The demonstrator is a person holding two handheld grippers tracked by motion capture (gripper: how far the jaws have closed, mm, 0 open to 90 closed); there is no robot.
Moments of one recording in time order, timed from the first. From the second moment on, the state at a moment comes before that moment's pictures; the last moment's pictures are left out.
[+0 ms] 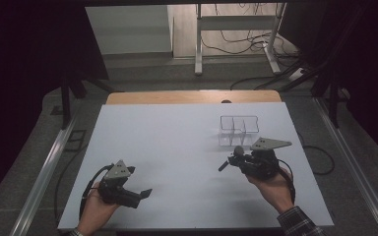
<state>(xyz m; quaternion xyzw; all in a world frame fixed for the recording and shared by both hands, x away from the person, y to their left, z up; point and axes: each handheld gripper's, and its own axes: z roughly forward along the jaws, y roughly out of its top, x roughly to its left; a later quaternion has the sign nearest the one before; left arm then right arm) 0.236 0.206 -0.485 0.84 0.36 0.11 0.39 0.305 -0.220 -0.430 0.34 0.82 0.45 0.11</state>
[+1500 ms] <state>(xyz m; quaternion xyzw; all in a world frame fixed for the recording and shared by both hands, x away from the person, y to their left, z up) 0.216 0.261 -0.491 0.81 0.42 0.11 0.39 0.315 -0.258 -0.423 0.38 0.80 0.44 0.15</state>
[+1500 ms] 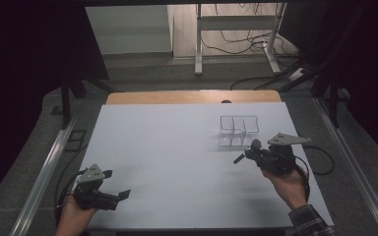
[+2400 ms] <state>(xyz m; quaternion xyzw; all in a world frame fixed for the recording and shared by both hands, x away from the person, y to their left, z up) 0.208 0.286 -0.495 0.80 0.44 0.12 0.39 0.324 -0.283 -0.413 0.41 0.78 0.45 0.17</state>
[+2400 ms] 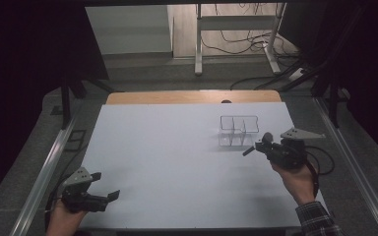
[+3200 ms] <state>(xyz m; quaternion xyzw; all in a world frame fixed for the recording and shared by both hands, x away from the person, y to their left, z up) 0.209 0.283 -0.496 0.80 0.44 0.12 0.39 0.337 -0.292 -0.404 0.42 0.76 0.47 0.18</state>
